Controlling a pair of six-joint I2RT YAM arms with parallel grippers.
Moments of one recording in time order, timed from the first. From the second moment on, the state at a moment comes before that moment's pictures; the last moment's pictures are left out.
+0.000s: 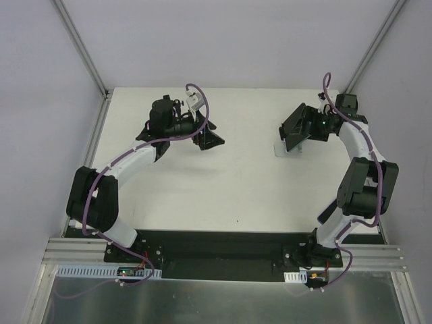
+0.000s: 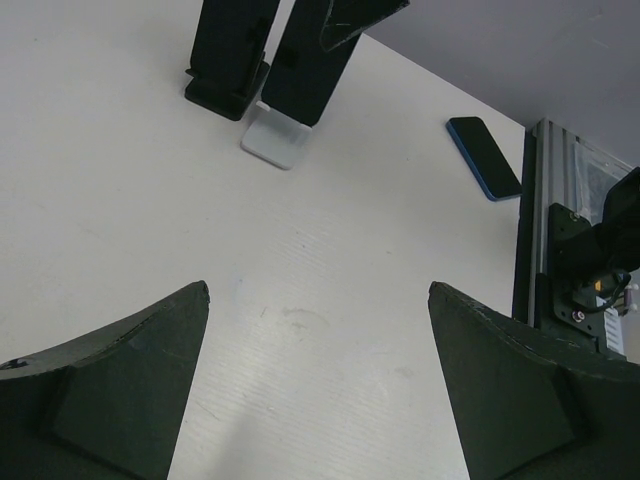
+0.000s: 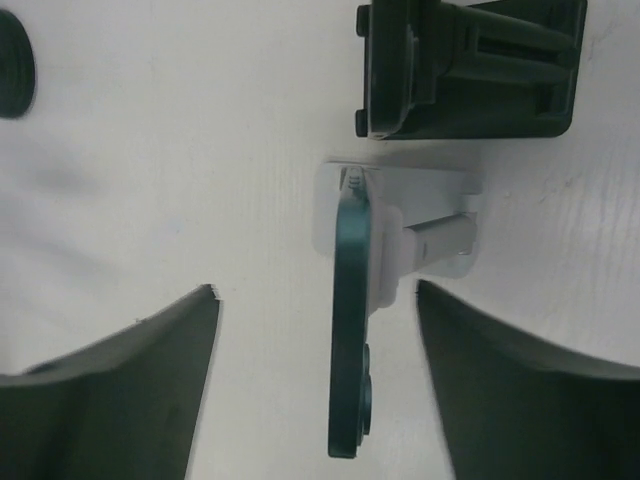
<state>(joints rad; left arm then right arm) -0.38 1.55 1.06 0.29 0.92 -0.21 -0.15 1.72 1.38 -0.60 -0.53 0.07</state>
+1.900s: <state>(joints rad) -0.20 1.69 1.21 0.16 0.36 -0.07 0.55 1.85 1.23 0.32 -0.02 0.27</state>
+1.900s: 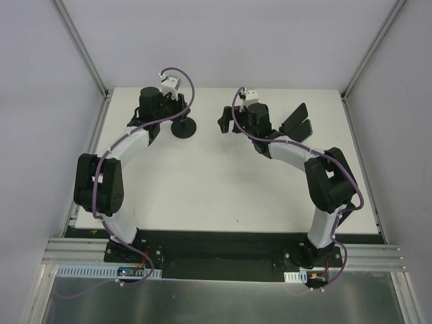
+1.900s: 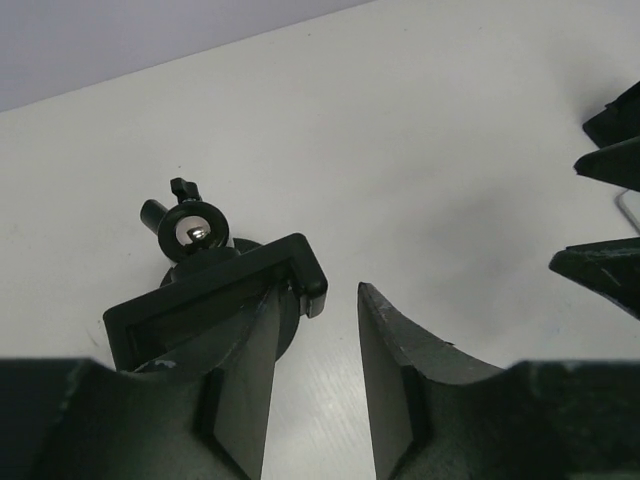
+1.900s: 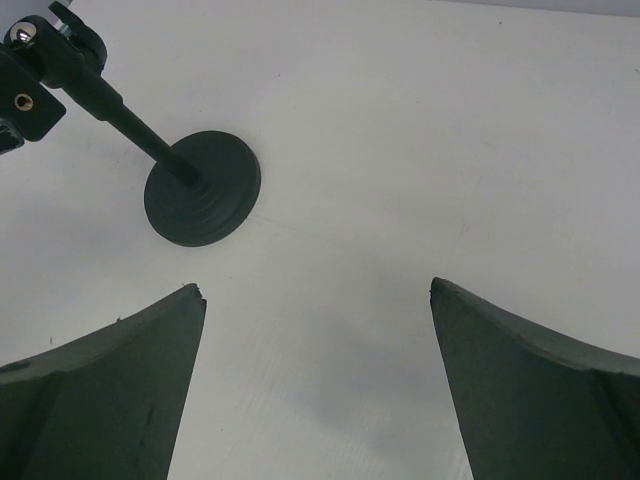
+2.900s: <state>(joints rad) -0.34 1.75 1.31 0.03 -0.14 -0.06 0.55 1.85 1.22 0.35 -0.04 0.30</state>
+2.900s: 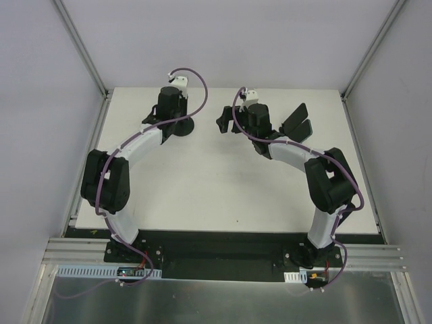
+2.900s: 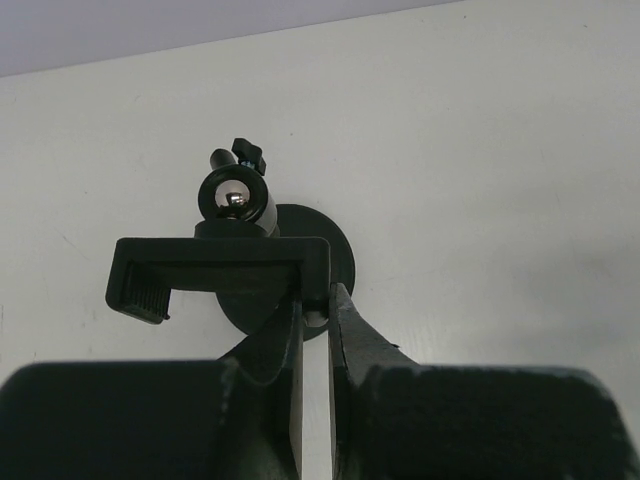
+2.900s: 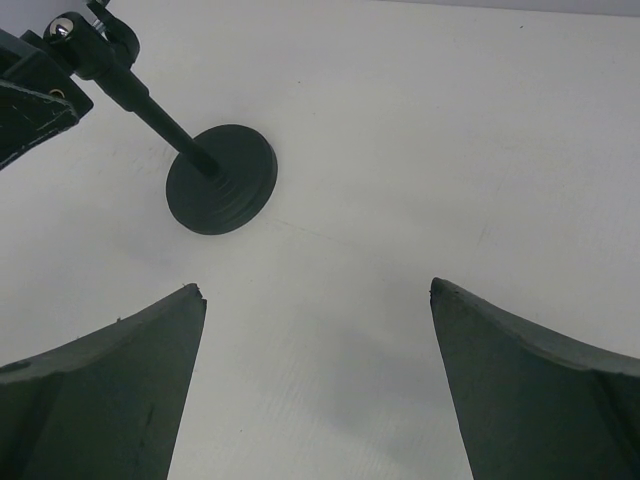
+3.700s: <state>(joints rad) -0.84 1.50 1.13 -0.19 -0.55 -0.36 0.55 0.99 0.75 -0.32 0.18 0.46</state>
